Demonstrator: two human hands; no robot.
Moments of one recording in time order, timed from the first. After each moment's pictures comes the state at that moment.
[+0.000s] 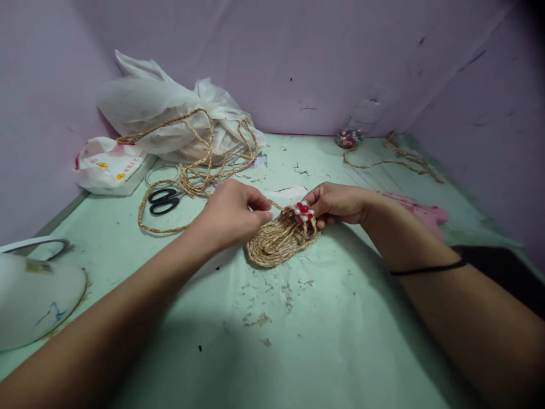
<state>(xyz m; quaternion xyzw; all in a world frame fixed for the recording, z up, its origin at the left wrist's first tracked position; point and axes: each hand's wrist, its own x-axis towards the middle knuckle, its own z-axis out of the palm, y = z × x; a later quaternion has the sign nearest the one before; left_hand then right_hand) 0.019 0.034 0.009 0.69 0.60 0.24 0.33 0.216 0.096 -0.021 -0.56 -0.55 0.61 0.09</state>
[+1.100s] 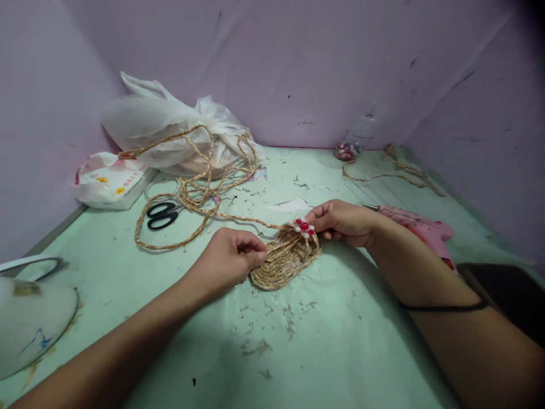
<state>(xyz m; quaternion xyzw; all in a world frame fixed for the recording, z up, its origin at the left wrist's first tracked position) 0.010 0.014 -0.018 0.59 0.60 0.22 0.49 0.221 0.087 -0.021 -0.59 -0.49 0.62 0.17</state>
